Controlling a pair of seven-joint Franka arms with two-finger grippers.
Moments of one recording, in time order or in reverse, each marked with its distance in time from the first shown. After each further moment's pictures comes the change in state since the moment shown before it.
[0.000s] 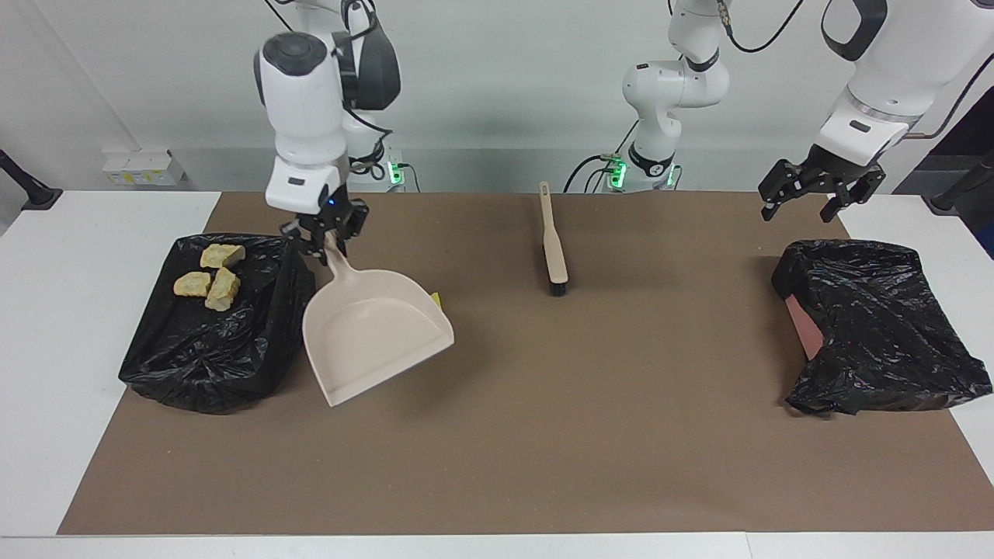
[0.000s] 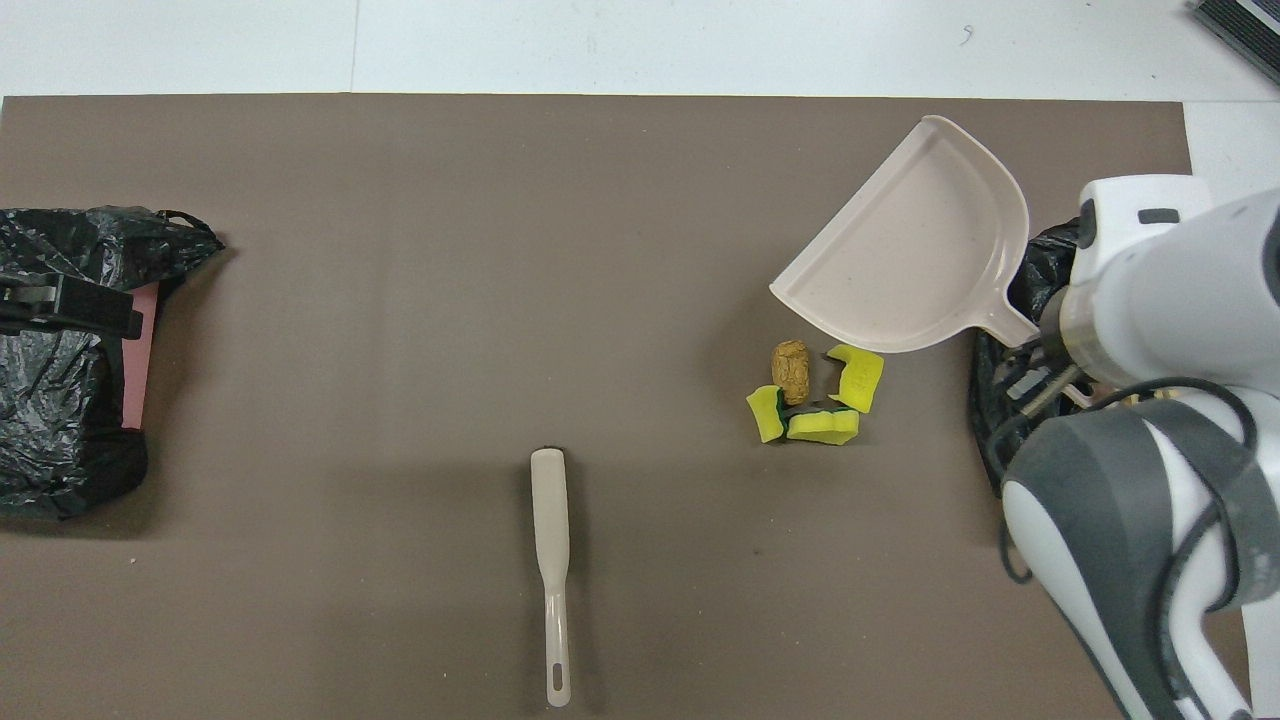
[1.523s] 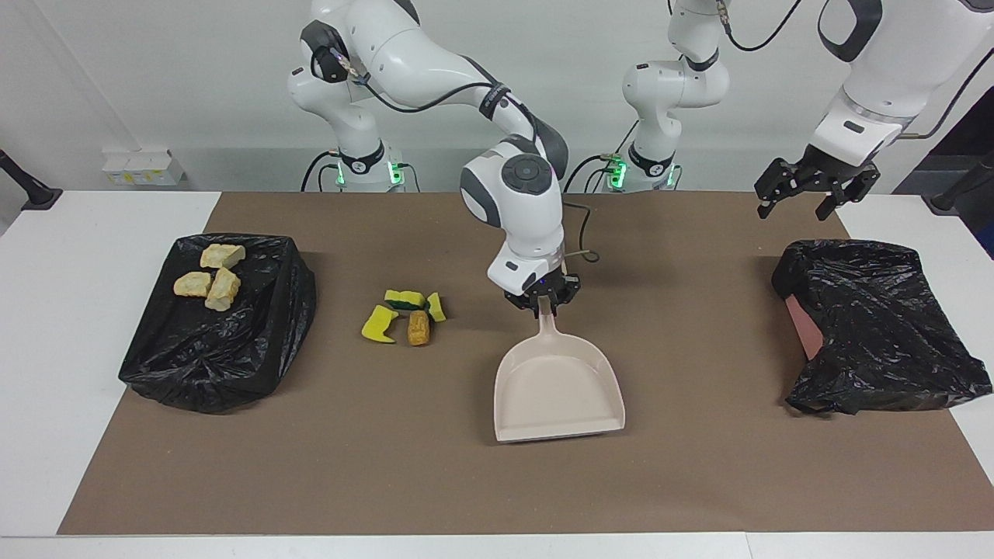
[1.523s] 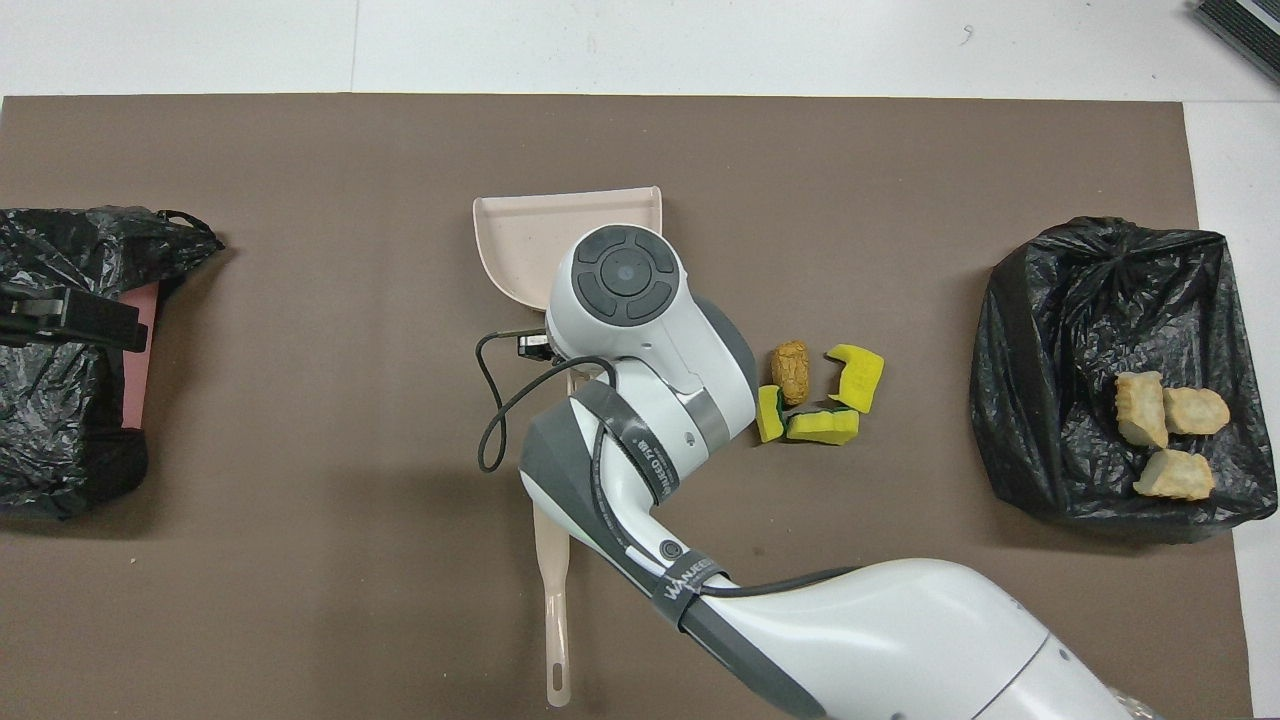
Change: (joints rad) left arm 0.000 -0.015 -0.003 -0.027 0.000 -0.006 0.004; right arm 0.411 0.554 0.012 0.426 0.119 0.185 0.806
